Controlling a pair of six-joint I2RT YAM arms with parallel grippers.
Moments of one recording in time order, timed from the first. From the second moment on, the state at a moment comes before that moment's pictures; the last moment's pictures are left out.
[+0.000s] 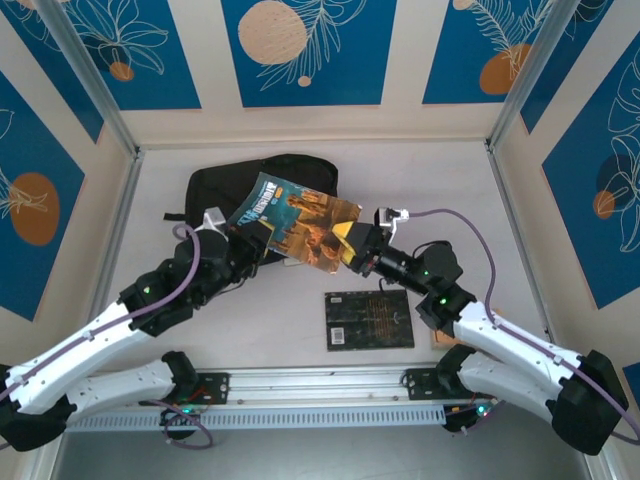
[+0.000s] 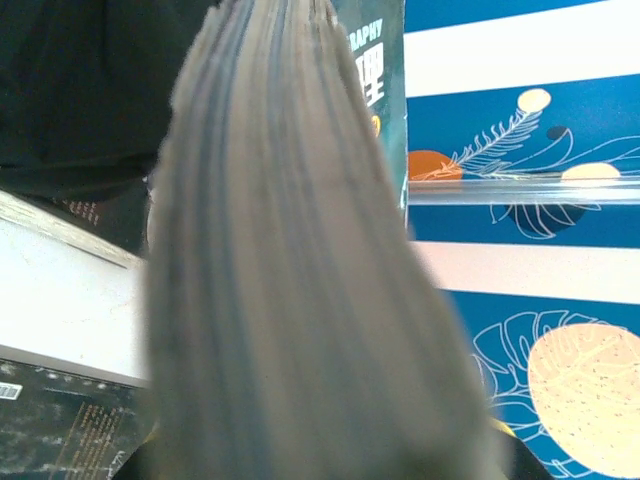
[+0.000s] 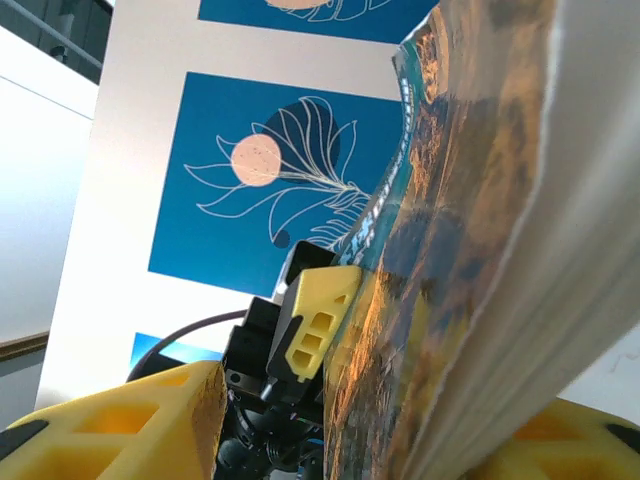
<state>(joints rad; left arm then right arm) -0.94 0.86 0.98 -0.44 -0.32 -1.57 0.71 0.89 0.50 0.62 -0.37 1.51</state>
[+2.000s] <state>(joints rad) -0.66 0.79 0.64 0.16 0.35 -1.21 0.47 0.63 0.42 0.30 -0.62 1.43</state>
